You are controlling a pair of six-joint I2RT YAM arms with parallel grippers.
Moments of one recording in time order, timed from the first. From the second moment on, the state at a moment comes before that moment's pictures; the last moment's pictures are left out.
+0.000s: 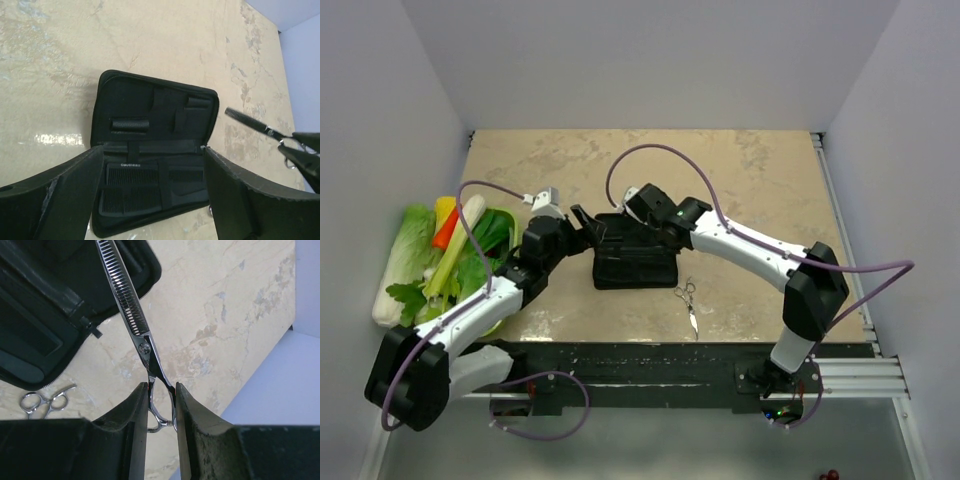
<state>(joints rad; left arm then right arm) -0.46 1.08 0.56 0.14 -0.11 -0.73 0.86 1.72 1.48 -0.80 0.59 -0.34</state>
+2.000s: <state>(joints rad) -0.38 1.70 0.57 0.71 0.04 -0.73 0.74 1.89 1.39 -0.63 0.36 -0.54</state>
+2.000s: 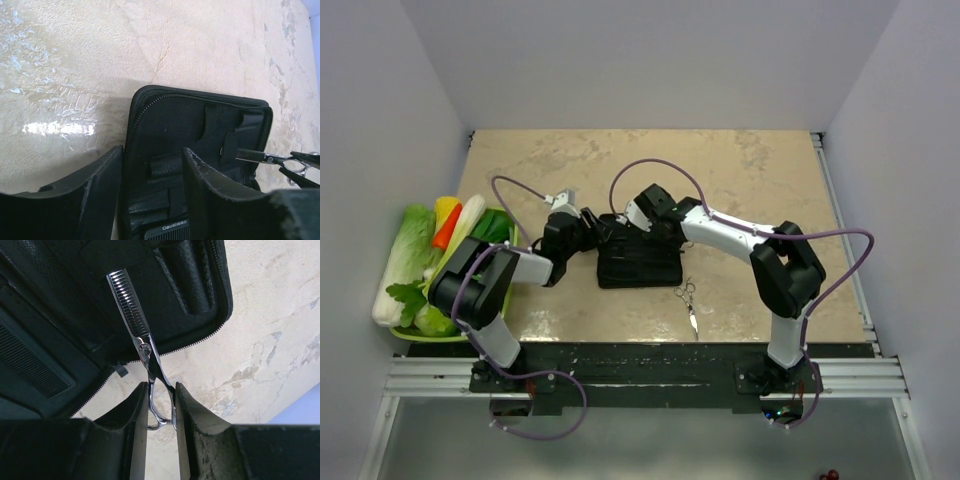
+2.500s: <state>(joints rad) -0.34 1.70 0.57 0.72 0.08 -0.73 0.73 1.90 1.36 -0.59 0.30 -0.56</state>
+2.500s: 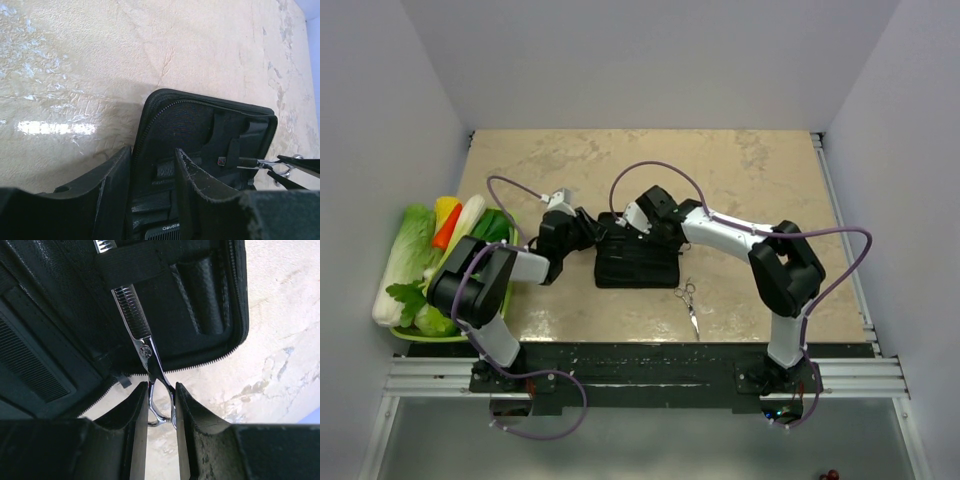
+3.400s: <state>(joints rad) -0.30 1.76 0.63 0.72 0.25 -0.69 0.78 1.94 1.31 -0.45 0.31 -0.60</state>
